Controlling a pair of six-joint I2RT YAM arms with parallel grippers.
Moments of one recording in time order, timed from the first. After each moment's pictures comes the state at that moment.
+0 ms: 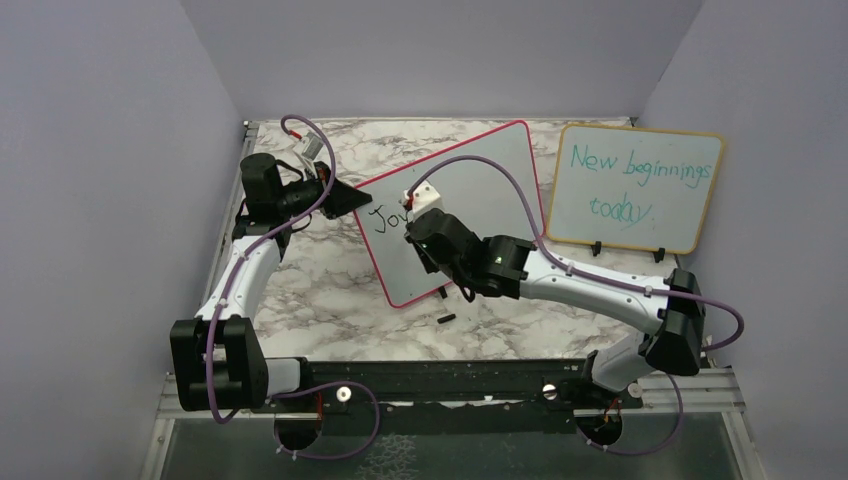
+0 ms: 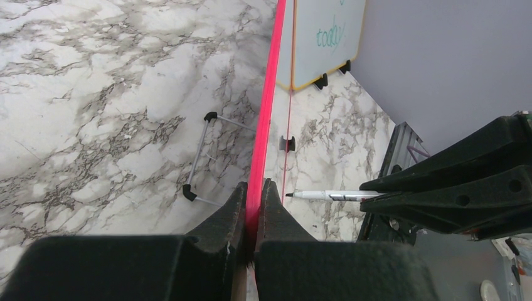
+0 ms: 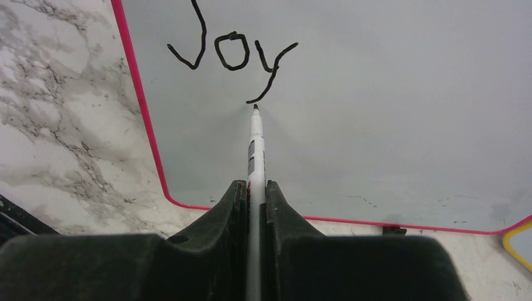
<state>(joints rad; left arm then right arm) 0.03 1.29 0.89 0.14 1.07 -0.32 1.15 1.53 1.35 -0.46 0.53 0.24</state>
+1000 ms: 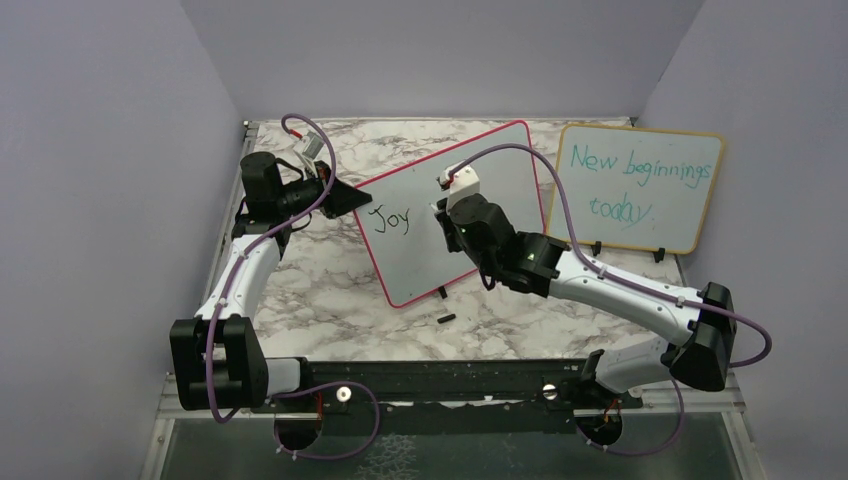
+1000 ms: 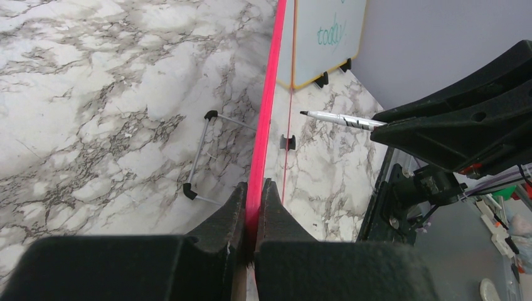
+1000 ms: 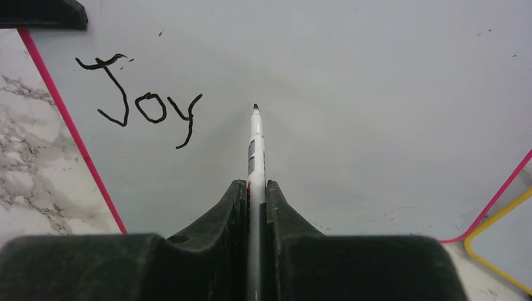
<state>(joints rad) 0.03 1.29 0.90 0.11 1.07 -0.31 1.05 1.37 1.20 -0.28 0.56 0.18</state>
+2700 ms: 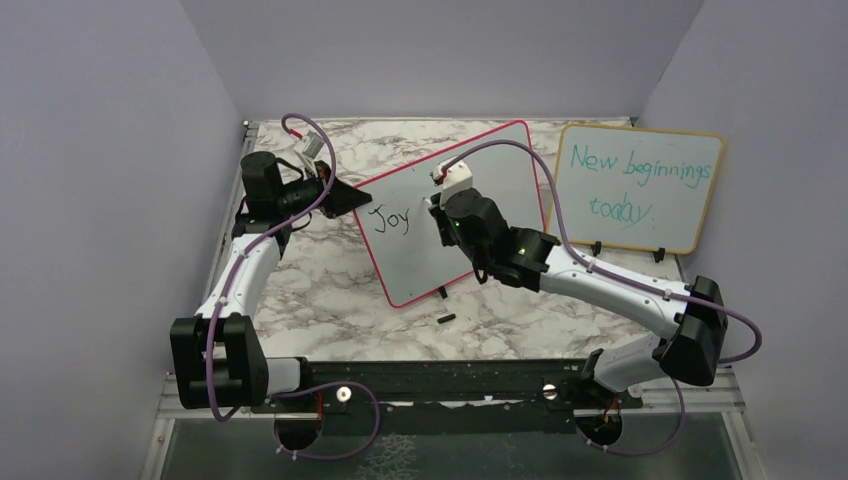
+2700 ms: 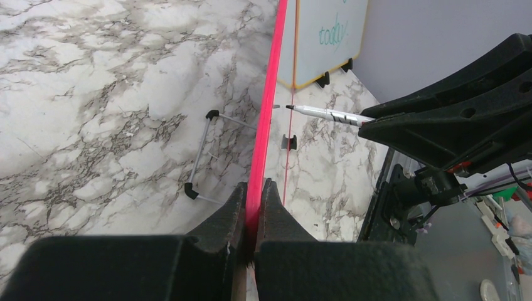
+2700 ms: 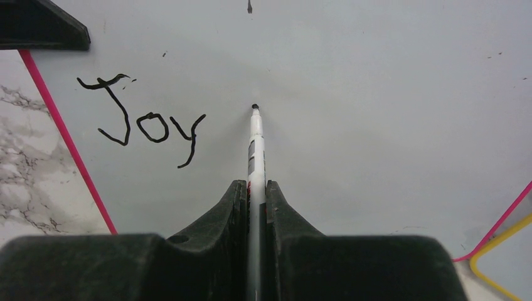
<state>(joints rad) 0.03 1.29 0.91 0.11 1.07 -0.30 1.02 1.43 1.22 -0.21 0.55 0.16</state>
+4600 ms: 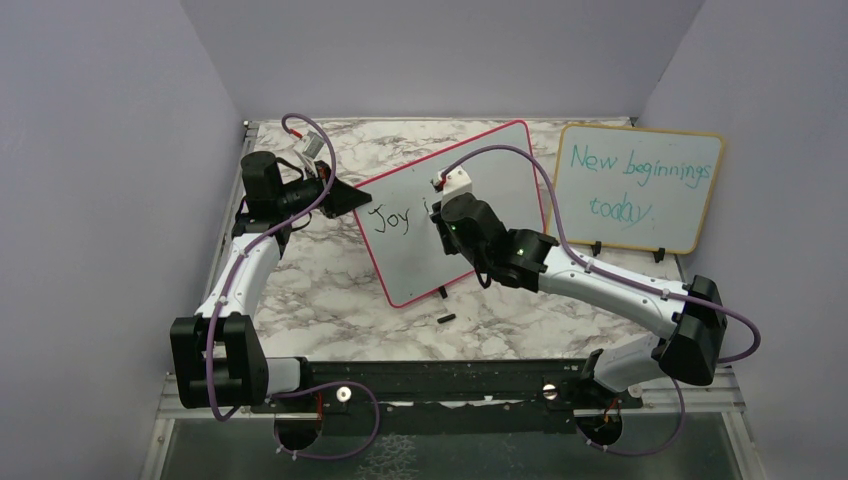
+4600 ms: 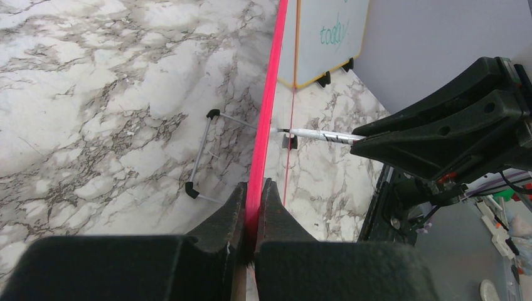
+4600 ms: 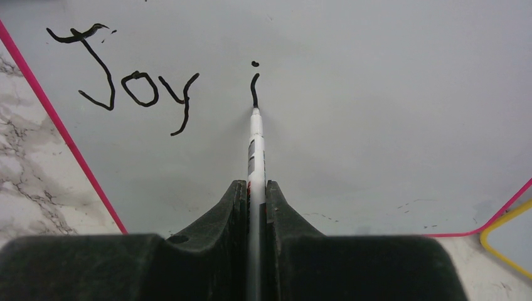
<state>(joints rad) 0.03 1.30 0.91 0.10 1.07 -0.30 1.01 1.43 1.21 -0.30 0.52 0.22</state>
